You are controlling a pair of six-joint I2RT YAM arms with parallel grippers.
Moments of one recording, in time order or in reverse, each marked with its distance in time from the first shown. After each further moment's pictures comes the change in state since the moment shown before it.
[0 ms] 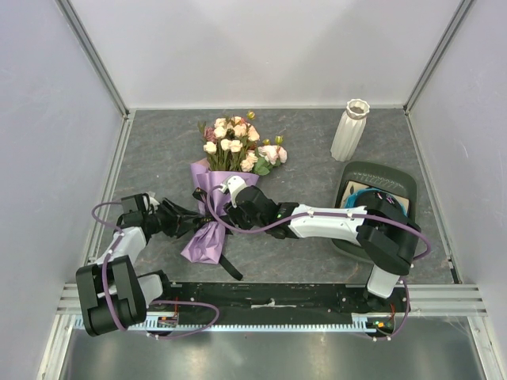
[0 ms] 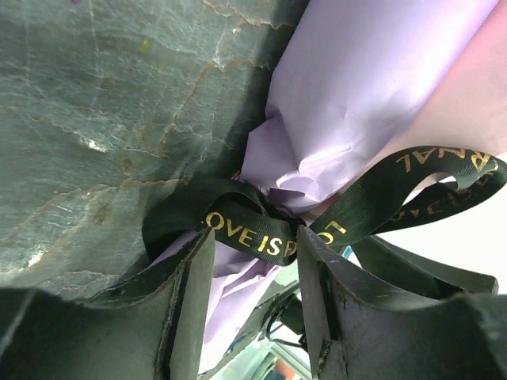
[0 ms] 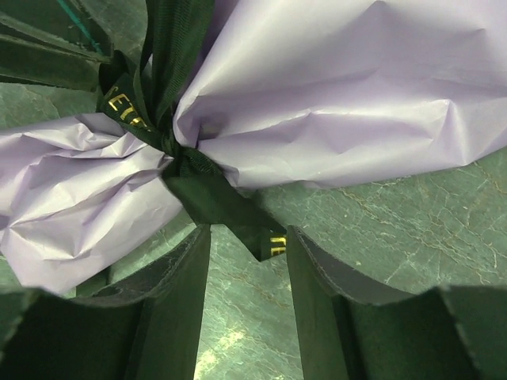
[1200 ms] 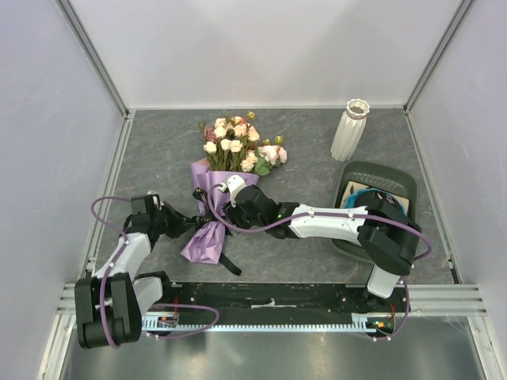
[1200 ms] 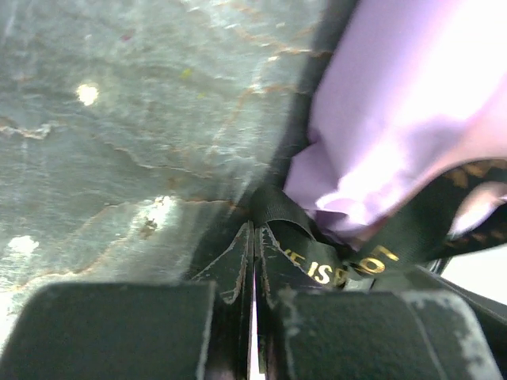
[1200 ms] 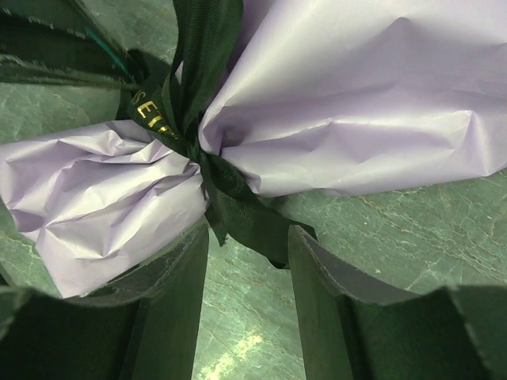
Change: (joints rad) left arm -0.137 -0.062 -0.035 0.023 -0.291 0.017; right arm 0.001 -0.005 0.000 0.023 -0.042 0.031
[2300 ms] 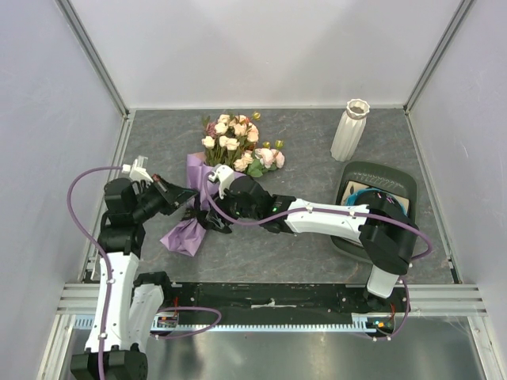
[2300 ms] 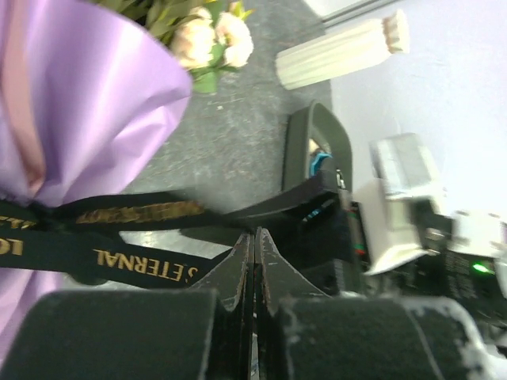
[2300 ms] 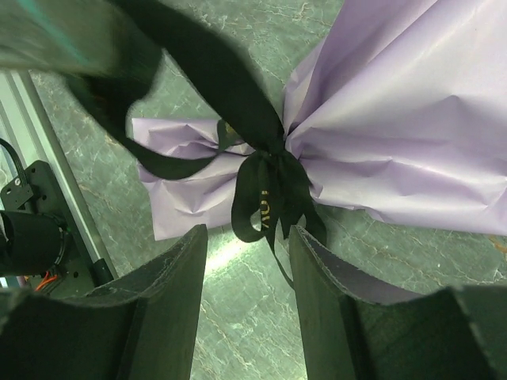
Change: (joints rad) left arm -0.042 -0.399 0.308 -0.201 0.224 0.037; right arm 0.006 0.016 0.124 0.055 -0.180 0.064
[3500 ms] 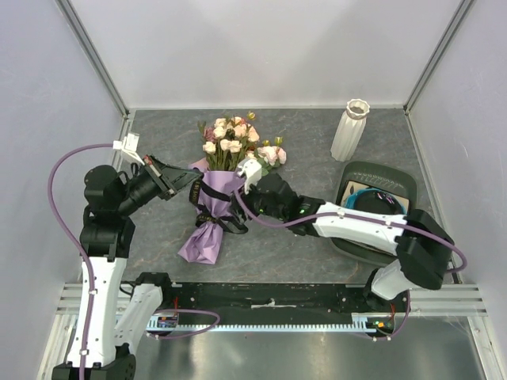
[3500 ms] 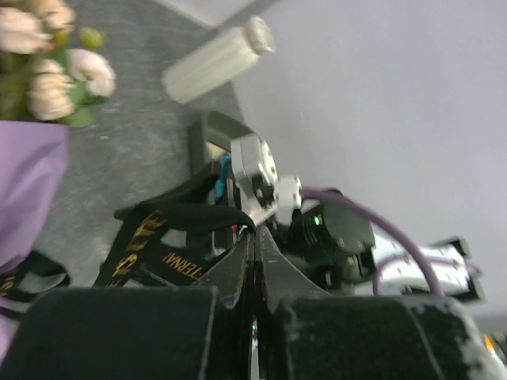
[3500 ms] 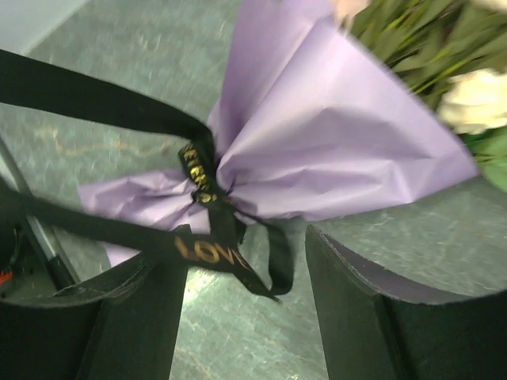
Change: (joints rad) left arm -0.125 0.026 0.337 0.028 0.088 -0.157; right arm -0.072 -0.259 -0.199 0.017 0.111 -0.030
